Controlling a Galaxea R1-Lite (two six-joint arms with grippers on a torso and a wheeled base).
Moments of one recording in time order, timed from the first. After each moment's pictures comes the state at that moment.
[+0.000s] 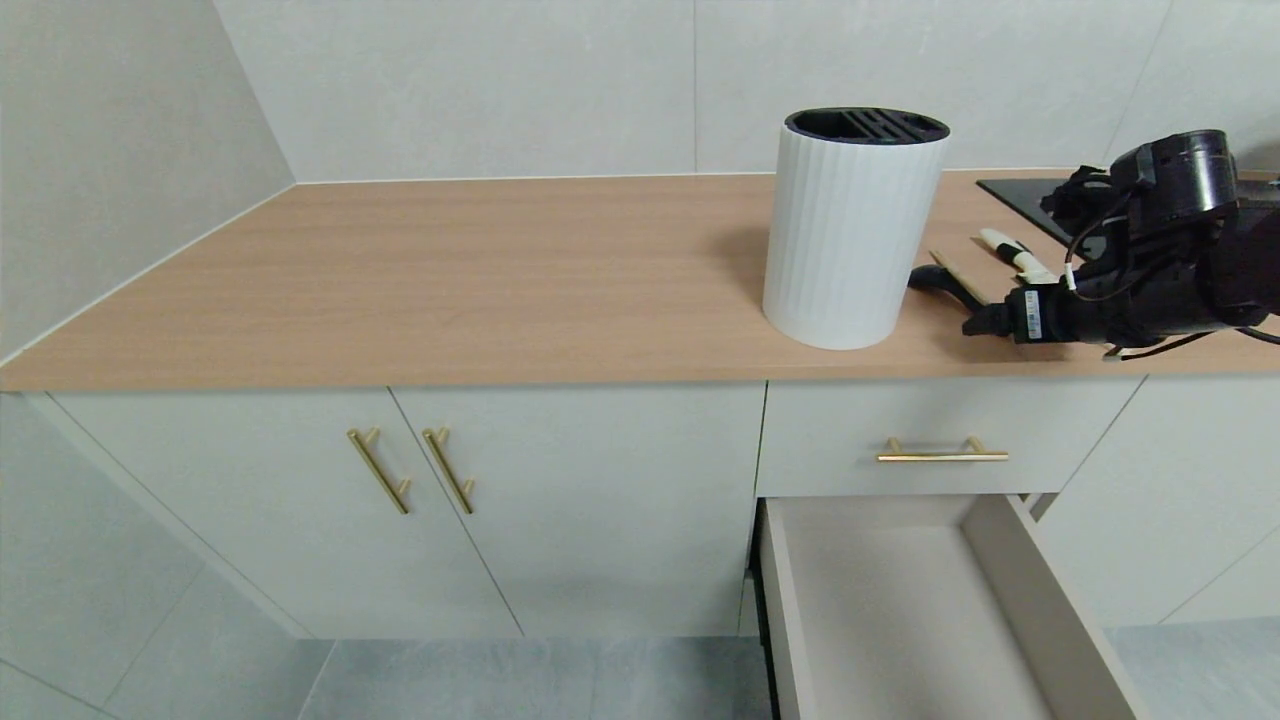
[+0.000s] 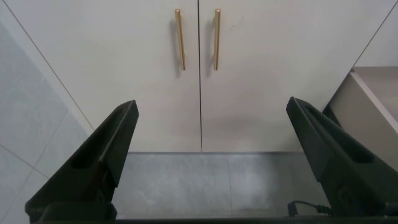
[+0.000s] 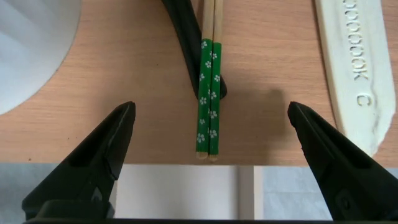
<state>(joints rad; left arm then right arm) 0.01 0.00 0.00 0.00 0.00 0.00 0.11 1.84 -1.52 0.20 -0.11 0.02</state>
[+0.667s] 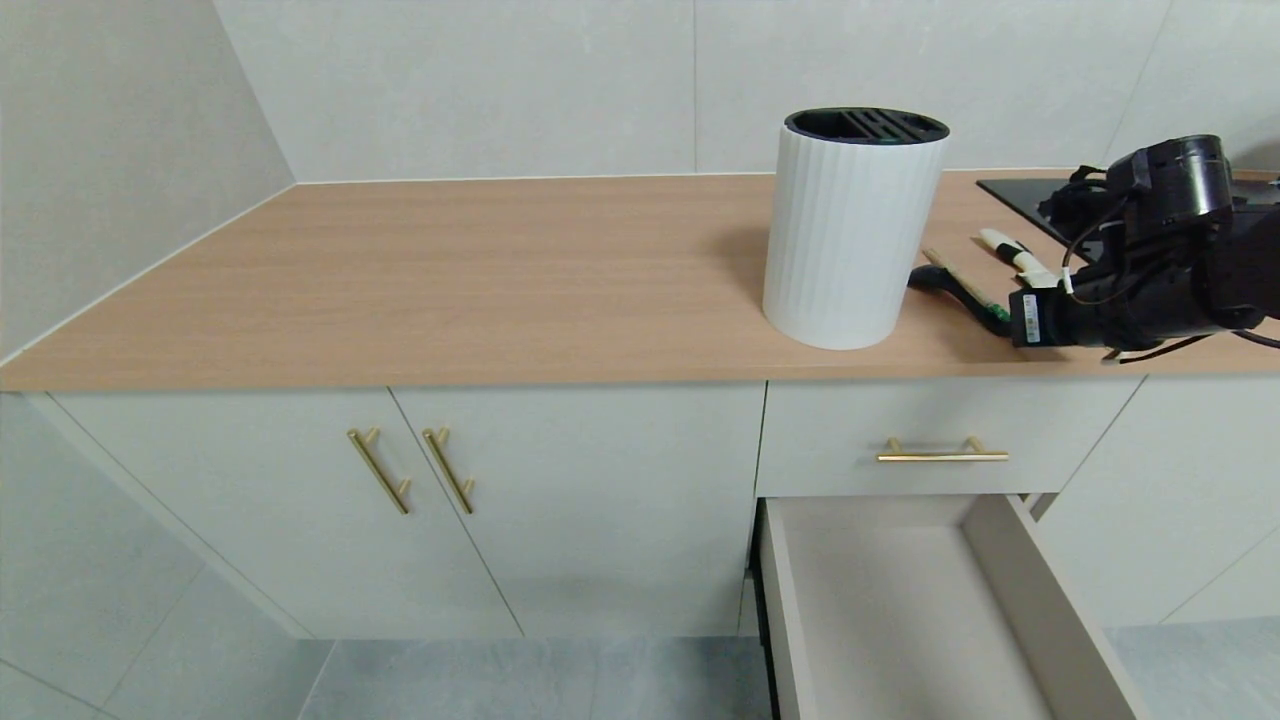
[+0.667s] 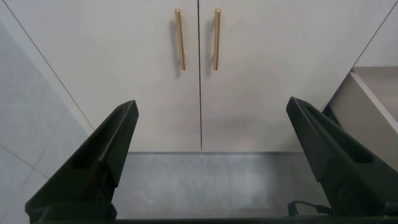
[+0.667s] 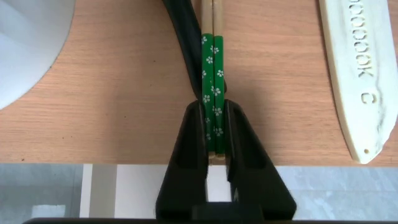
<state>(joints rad) 0.01 0.00 0.00 0.00 0.00 0.00 0.11 1.84 -1.51 0.20 -0.12 0.02</state>
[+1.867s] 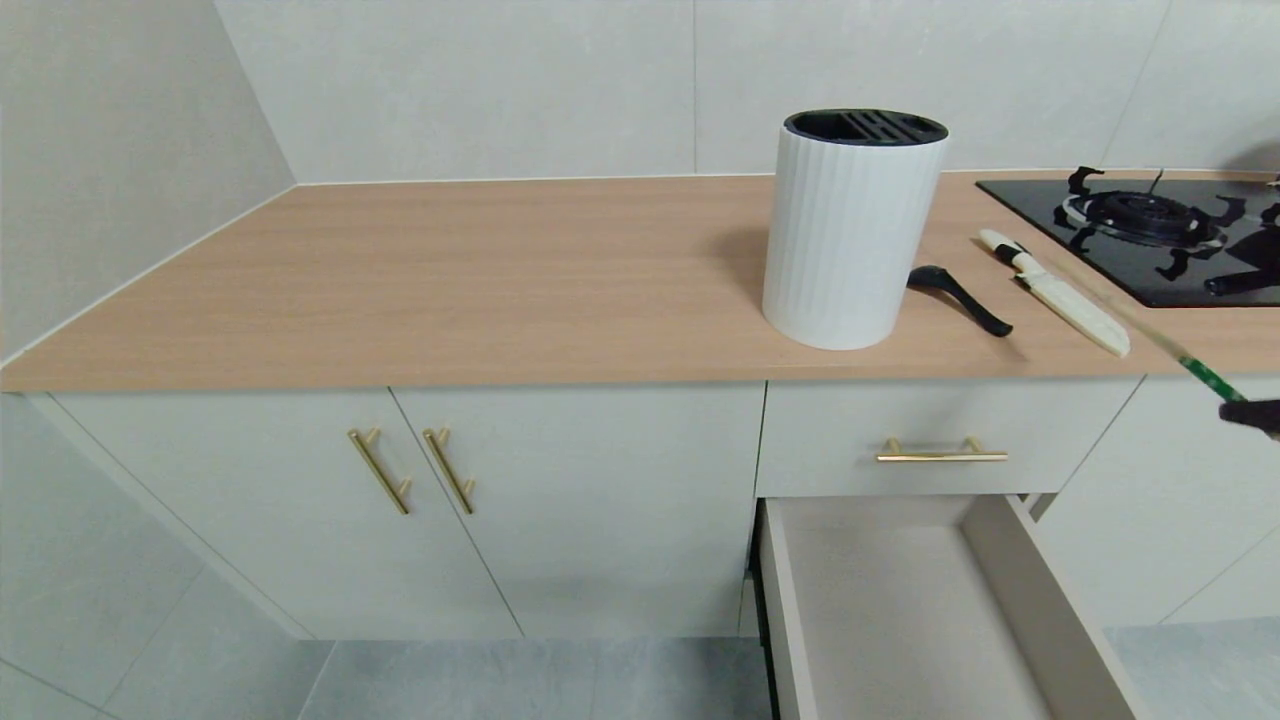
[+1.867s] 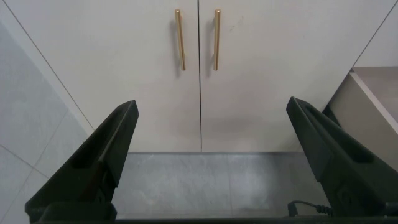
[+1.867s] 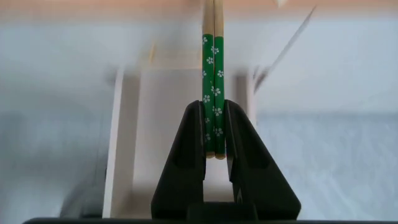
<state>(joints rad) 0.01 0.00 0.00 0.00 0.00 0.00 0.11 1.13 -0.99 0.35 -0.06 0.05</state>
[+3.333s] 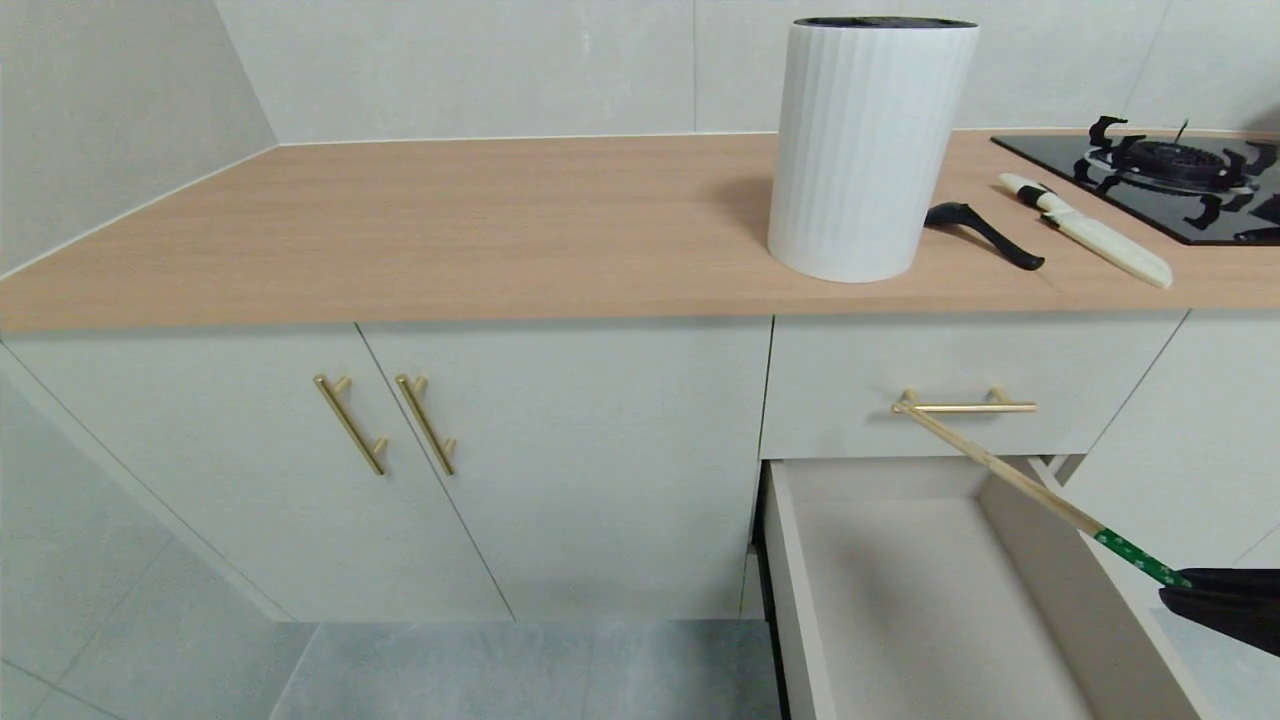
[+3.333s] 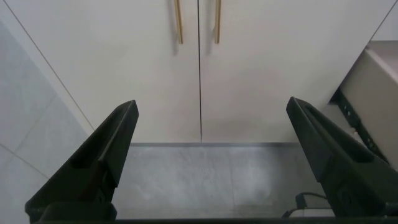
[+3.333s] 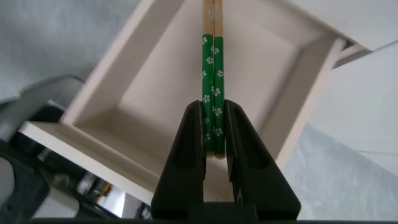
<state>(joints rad) 0.01 0.00 0.00 0.00 0.00 0.00 0.22 1.00 -0.62 0.21 0.12 -0.32</state>
